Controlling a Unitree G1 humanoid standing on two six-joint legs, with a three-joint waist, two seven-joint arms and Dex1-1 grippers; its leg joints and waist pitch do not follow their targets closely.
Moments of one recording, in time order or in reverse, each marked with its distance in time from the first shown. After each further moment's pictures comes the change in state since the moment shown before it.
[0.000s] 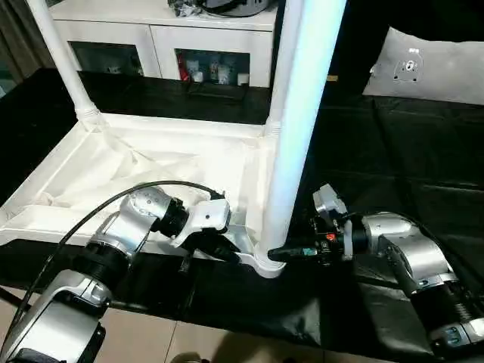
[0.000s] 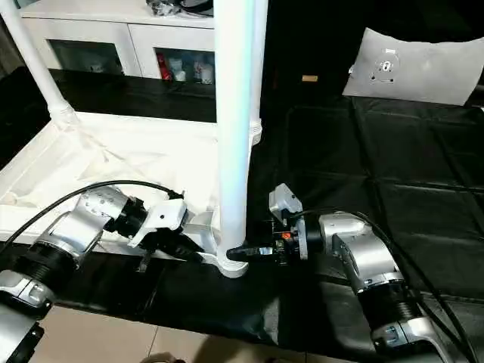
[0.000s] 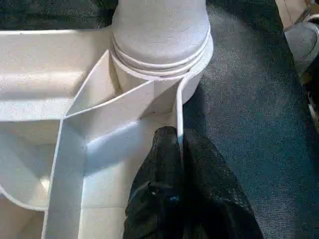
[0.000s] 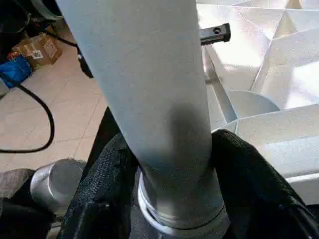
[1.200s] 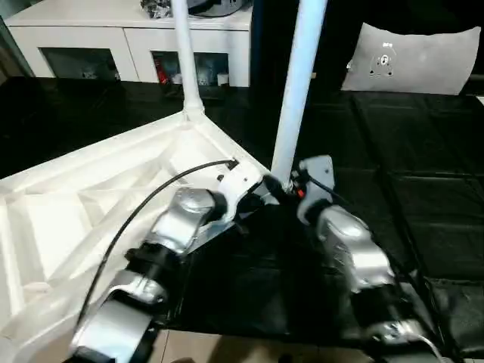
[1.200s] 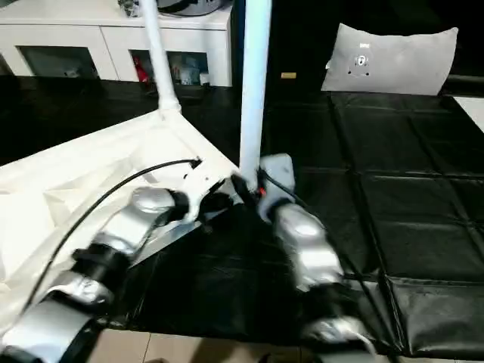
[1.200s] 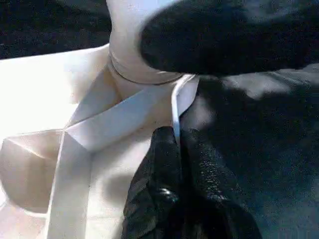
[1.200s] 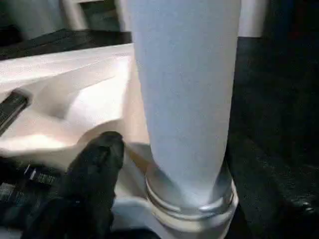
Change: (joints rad) left arm -0.023 -0.255 0.131 0.004 0.089 0.332 0.671; right arm -0.006 0.323 -0.187 0.111 -0.172 -0.181 -0.822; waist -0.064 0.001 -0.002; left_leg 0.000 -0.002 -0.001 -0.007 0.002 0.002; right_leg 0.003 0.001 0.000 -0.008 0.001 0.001
